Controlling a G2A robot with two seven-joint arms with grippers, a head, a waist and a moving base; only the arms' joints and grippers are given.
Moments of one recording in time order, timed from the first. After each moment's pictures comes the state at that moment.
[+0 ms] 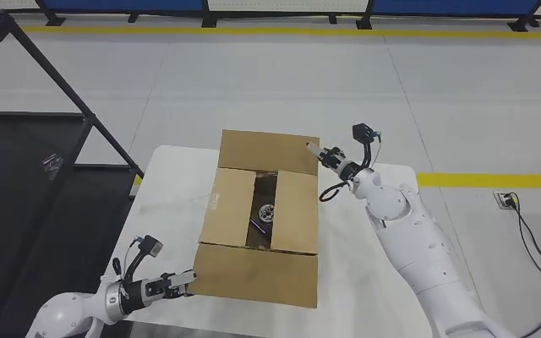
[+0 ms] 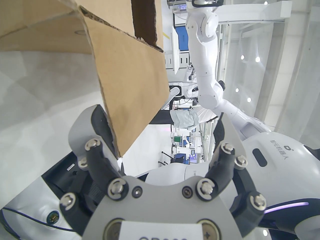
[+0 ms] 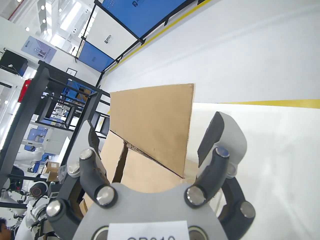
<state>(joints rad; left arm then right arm) 1.37 -1.02 -1.65 -1.56 -0.43 -0.30 -1.30 -0.47 -1.38 1.14 -0.82 -0.36 -0.30 0.36</state>
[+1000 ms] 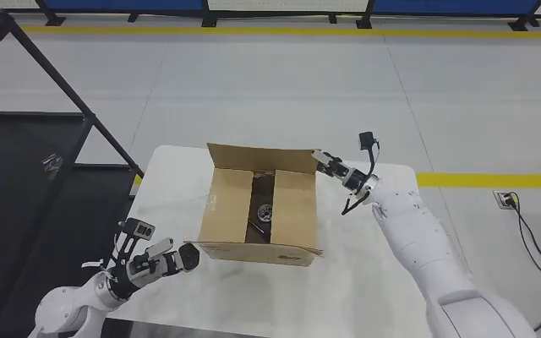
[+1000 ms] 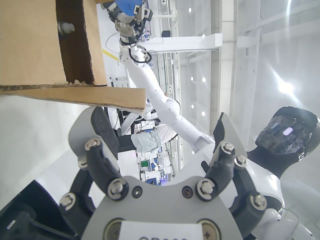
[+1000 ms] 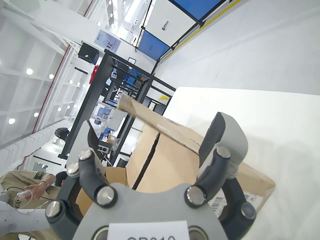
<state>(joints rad) 1.35 -1.02 -1.64 -1.60 -0.72 -0.24 -1.15 -0.28 -1.44 1.15 -0.29 0.04 -0.90 0.64</state>
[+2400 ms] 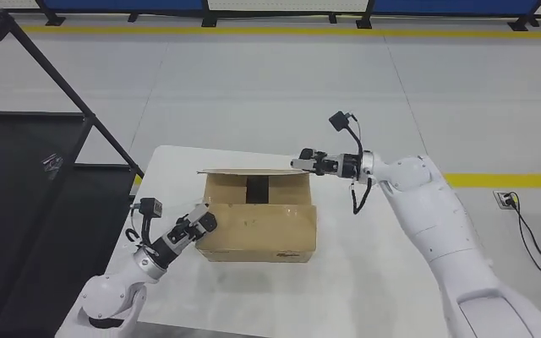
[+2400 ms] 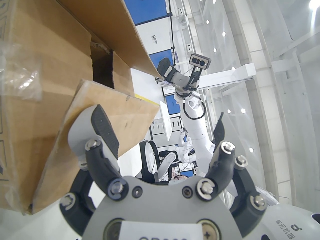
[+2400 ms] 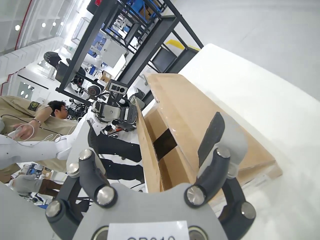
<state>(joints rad) 1.25 -1.06 -1.45 -1.65 -0.31 -0.28 -0.58 -0.26 -1.35 1.05 -0.71 0.08 -0.65 1.09</state>
